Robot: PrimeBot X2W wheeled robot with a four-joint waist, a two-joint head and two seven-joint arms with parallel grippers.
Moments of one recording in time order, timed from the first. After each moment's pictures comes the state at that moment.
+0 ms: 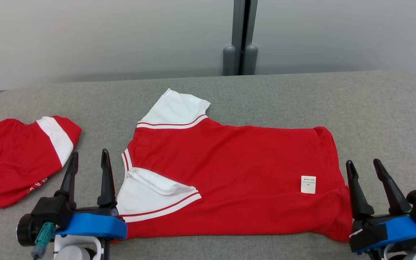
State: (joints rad) left arm -0.10 0.13 -0.11 0.20 -0.28 0.01 -0.26; right arm -0.02 -0.12 -0.05 0.05 0.25 0.13 -0.12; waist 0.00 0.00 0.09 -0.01
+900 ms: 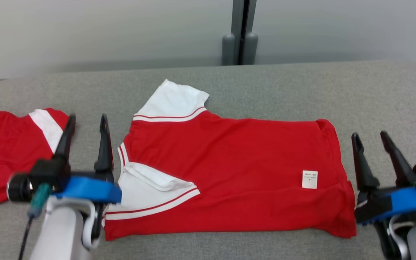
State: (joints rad) left arm -0.25 0.14 -0.09 0.29 -0.20 -0.07 -0.26; right arm -0.11 -0.12 -0.07 0.06 0.22 0.13 -0.09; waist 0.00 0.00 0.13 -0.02
